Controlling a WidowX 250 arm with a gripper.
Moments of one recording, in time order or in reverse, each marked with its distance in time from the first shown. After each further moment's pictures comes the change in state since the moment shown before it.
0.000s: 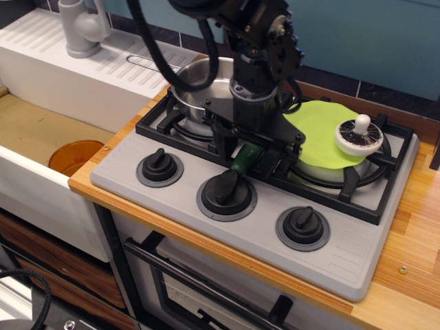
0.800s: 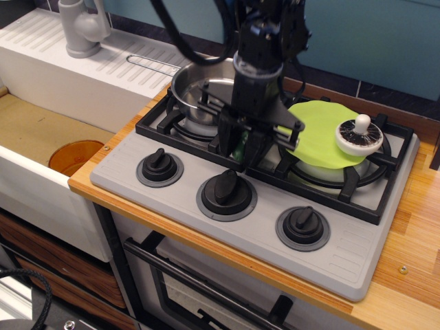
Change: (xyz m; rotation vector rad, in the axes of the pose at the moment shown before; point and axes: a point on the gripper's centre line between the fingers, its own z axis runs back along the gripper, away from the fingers) arm 0.001 0.003 0.026 0.035 0.120 -0.040
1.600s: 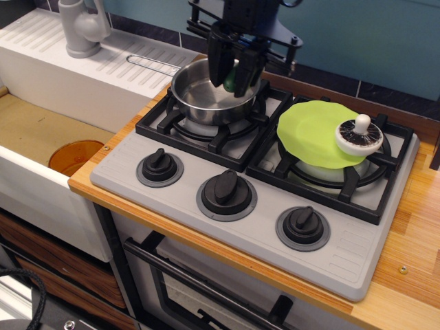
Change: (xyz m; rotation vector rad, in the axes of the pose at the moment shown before) arm 0.020 0.030 0.055 0.005 0.006 -0.031
